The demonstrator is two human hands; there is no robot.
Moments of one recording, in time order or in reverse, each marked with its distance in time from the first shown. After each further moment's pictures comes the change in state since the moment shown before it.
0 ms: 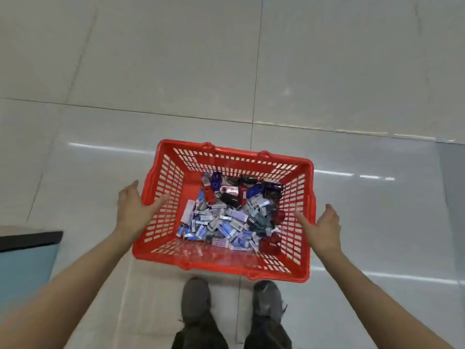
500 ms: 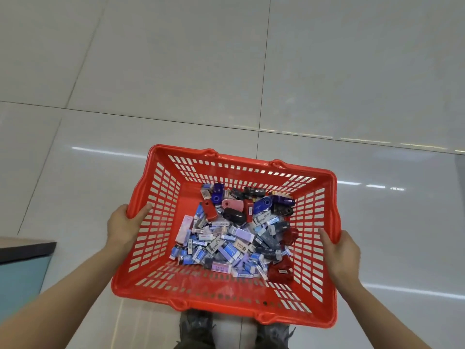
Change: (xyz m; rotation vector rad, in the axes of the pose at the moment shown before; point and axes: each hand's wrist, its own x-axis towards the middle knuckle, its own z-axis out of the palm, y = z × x) left_hand 0.021 -0.025 0.016 -0.340 -0.009 -0.180; right_hand 0.016 0.021 0.015 0.205 0.066 -0.015
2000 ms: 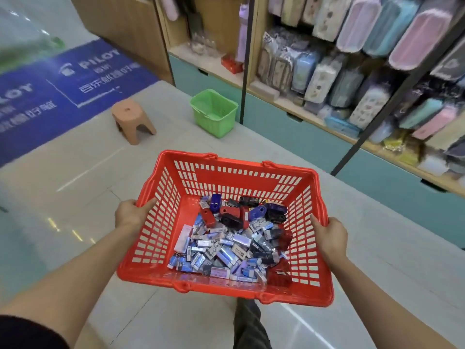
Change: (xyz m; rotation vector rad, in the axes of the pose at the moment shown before) left_hand 0.183 0.513 -0.626 -0.467 0.487 -0.238; right_hand -0.013 -0.989 -0.063 -0.064 -0.241 -0.568
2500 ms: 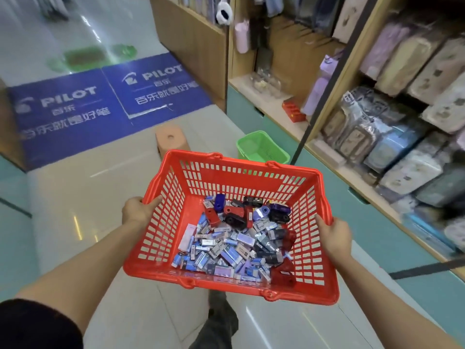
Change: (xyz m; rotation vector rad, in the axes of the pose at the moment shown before) left_hand 0.322 0.186 0.002 -0.134 0.189 -0.117; right_hand 0.303 -0.324 0.190 -0.105 -0.192 -0.252
